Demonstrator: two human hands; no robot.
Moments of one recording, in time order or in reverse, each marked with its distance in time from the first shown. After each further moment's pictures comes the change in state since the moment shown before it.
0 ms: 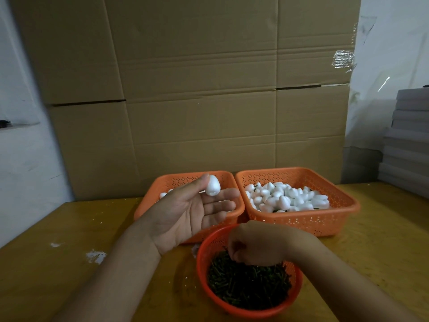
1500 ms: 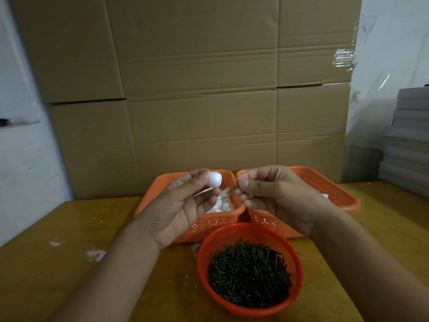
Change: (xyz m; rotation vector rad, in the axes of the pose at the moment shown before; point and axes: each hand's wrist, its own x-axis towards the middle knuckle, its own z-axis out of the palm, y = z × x) left_hand 0.005 -0.002 -0.012 -0.017 0.172 0.187; right_hand -0.031 -0.010 -0.044 1.377 0.432 -0.219
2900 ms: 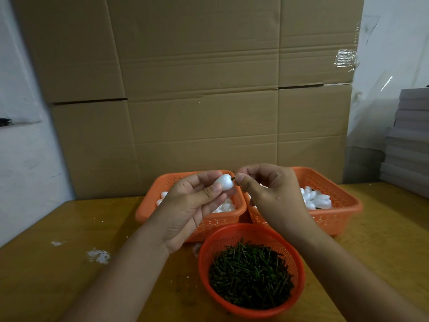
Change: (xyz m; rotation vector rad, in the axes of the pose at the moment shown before) left_hand -0.006 -0.007 0.014 0.084 0.012 0.073; right_hand 0.009 0.025 0.014 -0.584 0.427 -0.509
